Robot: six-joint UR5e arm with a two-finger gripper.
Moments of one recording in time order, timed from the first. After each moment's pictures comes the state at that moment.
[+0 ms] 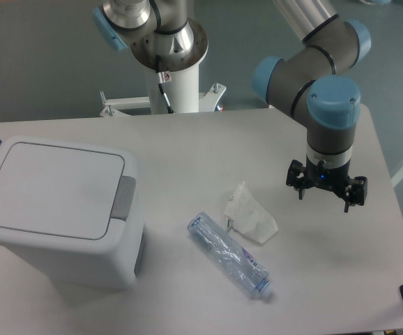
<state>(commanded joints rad) 2.69 -1.99 -1.55 -0.93 1.62 1.14</state>
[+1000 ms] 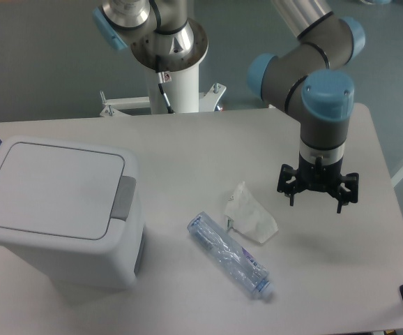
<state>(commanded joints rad) 2.70 -1.93 -1.55 -0.87 1.37 0.73</state>
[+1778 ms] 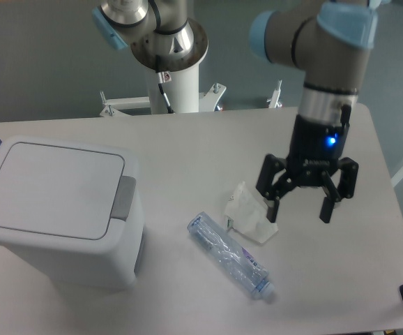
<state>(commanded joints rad) 2.63 -1.81 -1.42 -0.87 0.91 0.22</state>
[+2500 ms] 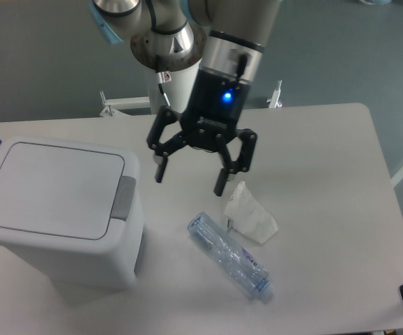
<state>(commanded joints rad) 2.49 -1.71 -1.62 -0.79 0.91 0.23</state>
